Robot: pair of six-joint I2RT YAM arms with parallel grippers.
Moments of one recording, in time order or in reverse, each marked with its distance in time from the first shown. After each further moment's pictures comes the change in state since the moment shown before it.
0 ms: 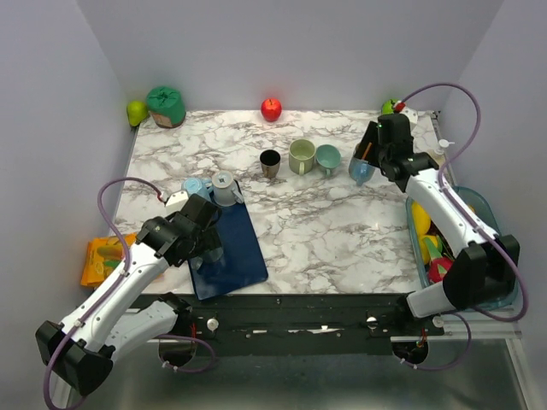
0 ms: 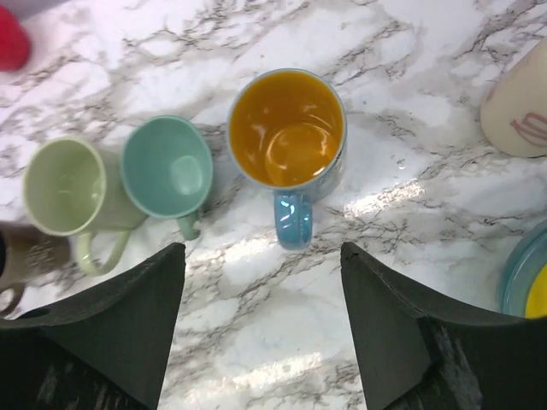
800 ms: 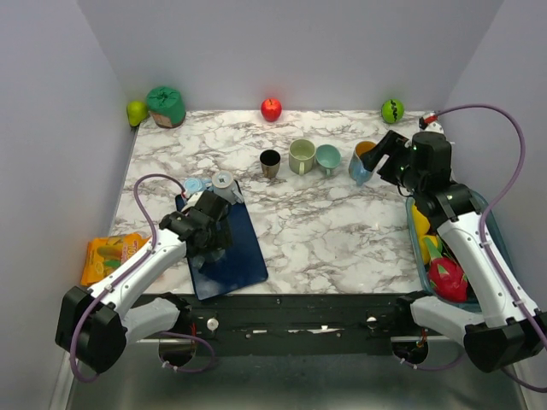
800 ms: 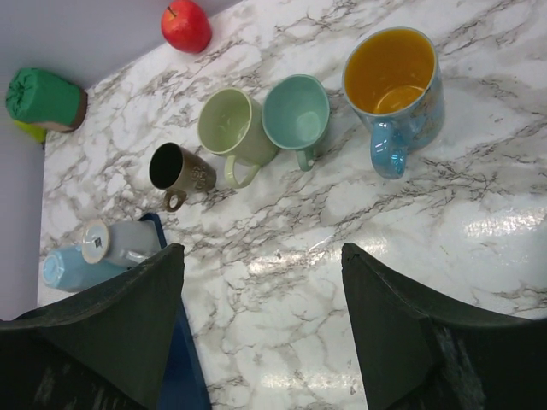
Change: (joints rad) left arm 0.053 0.168 -0.162 0.318 0.146 0.181; right arm 0.000 -0.407 -0.099 -0.102 -0.255 0.122
